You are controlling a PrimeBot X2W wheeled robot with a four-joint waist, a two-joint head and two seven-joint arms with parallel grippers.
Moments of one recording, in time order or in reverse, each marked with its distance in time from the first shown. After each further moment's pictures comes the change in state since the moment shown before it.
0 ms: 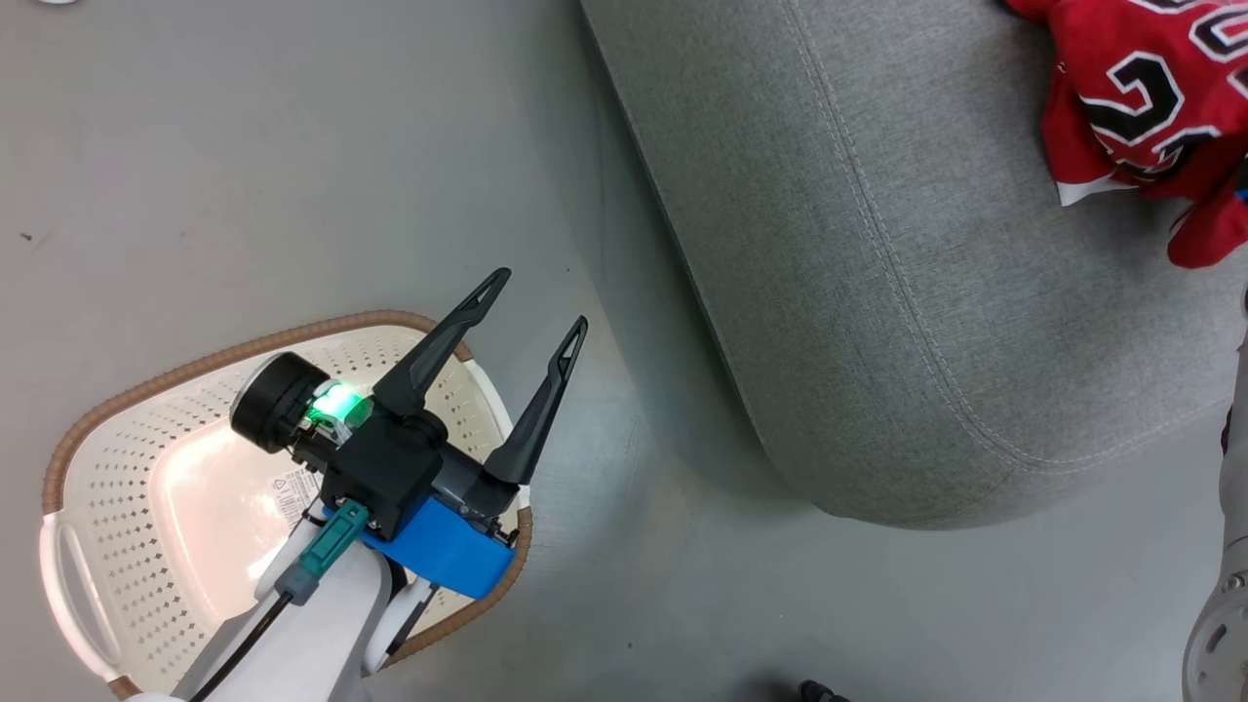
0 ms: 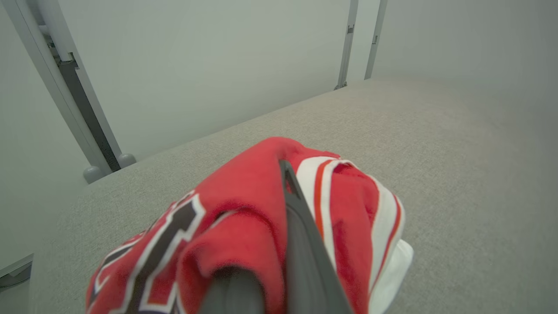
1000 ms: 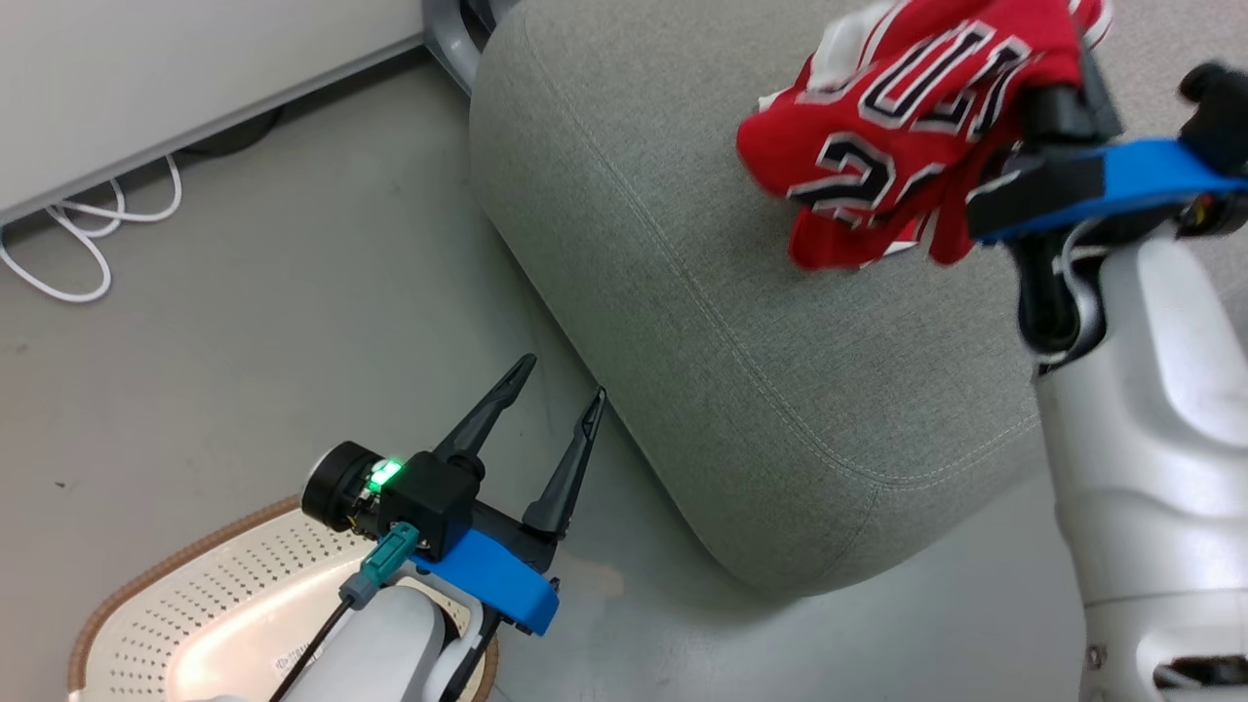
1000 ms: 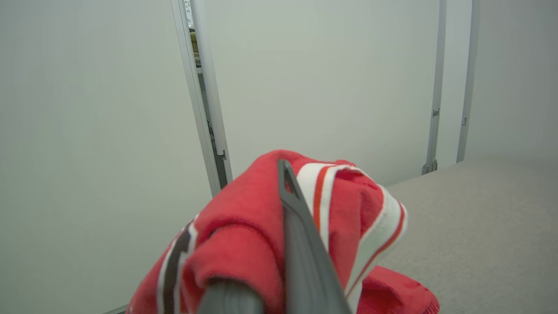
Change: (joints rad) left arm 0.078 -0.140 0.012 0.199 -0.066 0.000 0.000; right arm 0.149 0.127 0.499 -0.231 0.199 0.000 -0.002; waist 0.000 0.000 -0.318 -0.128
